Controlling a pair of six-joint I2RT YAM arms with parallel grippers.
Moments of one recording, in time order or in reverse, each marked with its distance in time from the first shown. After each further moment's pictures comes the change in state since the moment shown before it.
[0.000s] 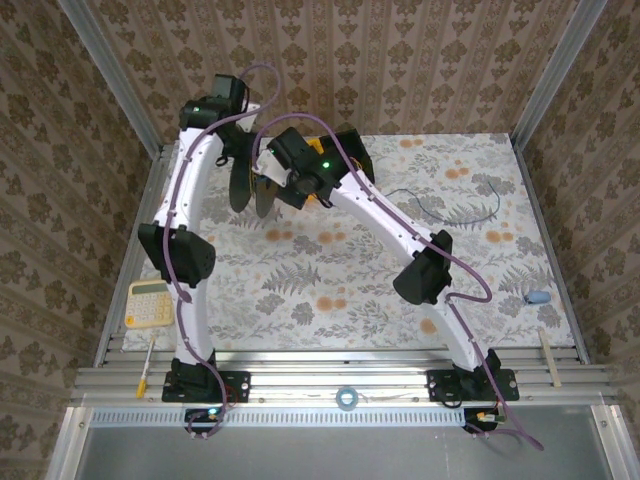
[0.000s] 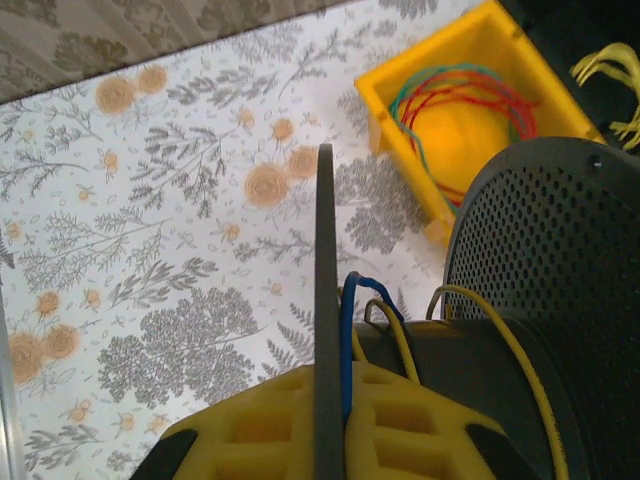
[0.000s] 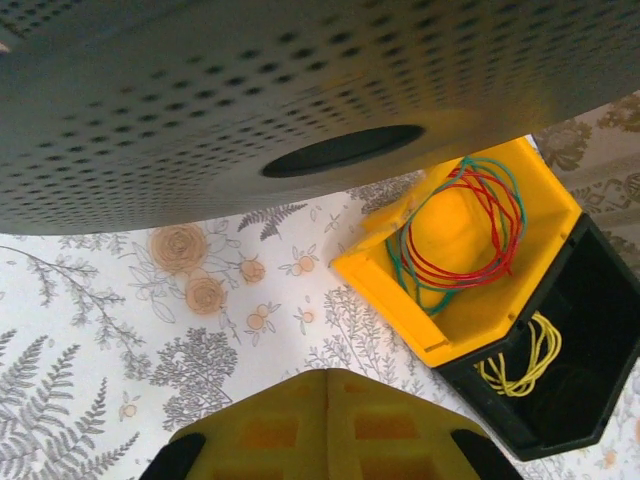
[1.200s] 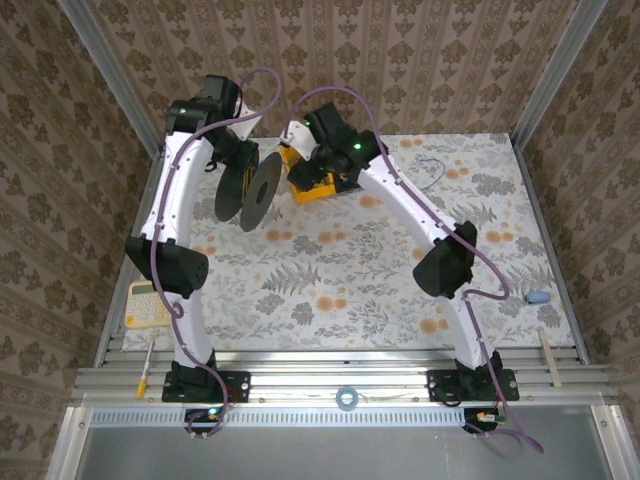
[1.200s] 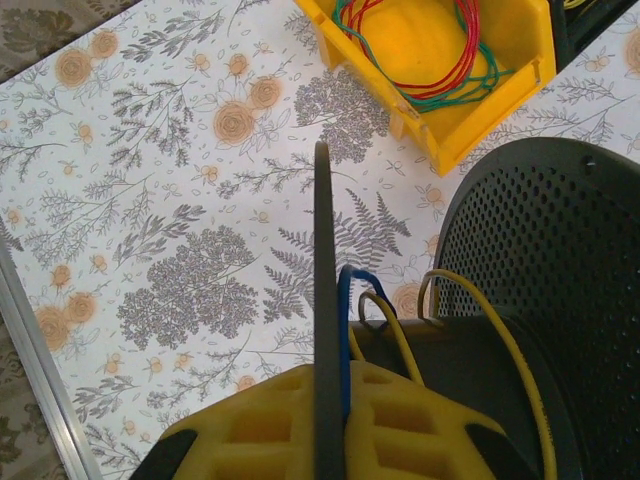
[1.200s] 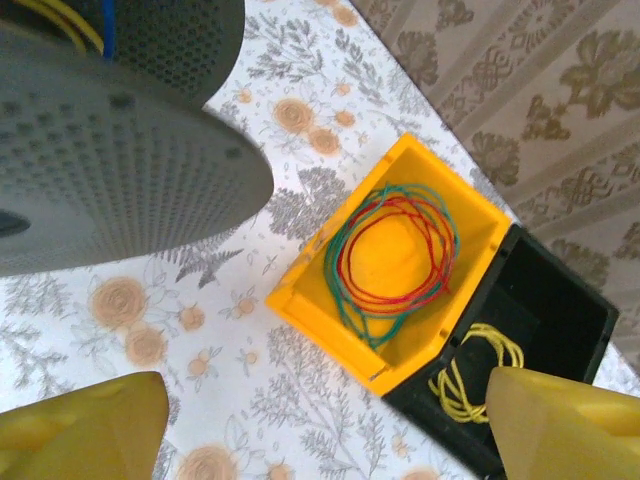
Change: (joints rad) left arm -0.008 -0.114 -0.024 -0.135 0.066 0.144; right arm -0.164 -0.129 -0.203 0.202 -0.185 0.029
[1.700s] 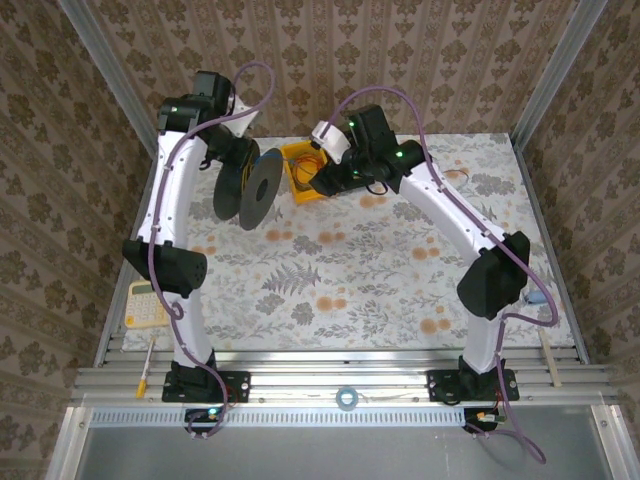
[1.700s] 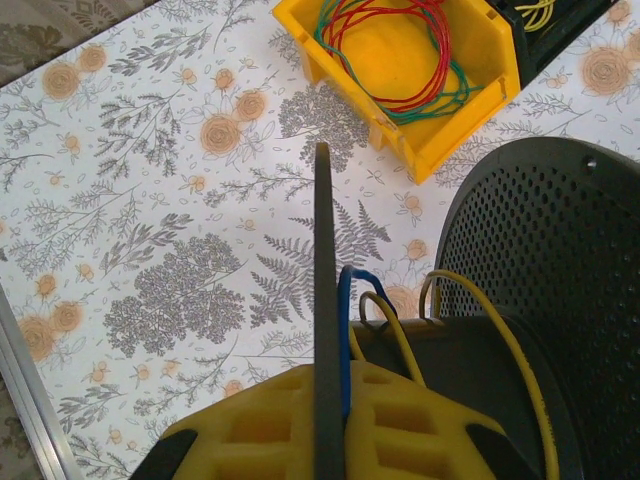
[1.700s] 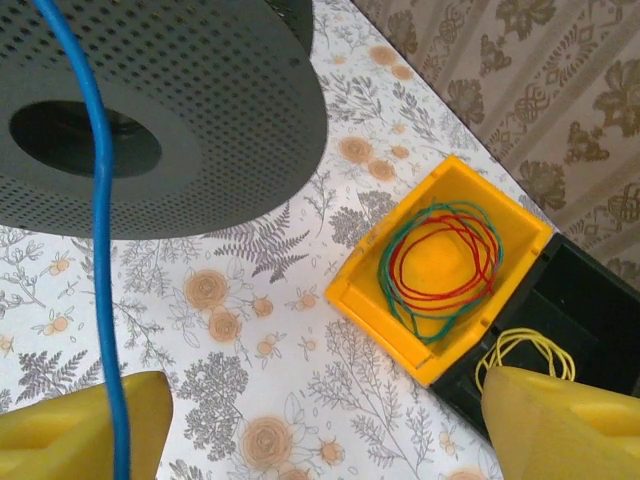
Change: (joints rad) left arm 0.022 0.000 0.058 -0.040 0.064 0.006; right arm -0.106 -0.324 -0.474 0.235 -0.277 -0.005
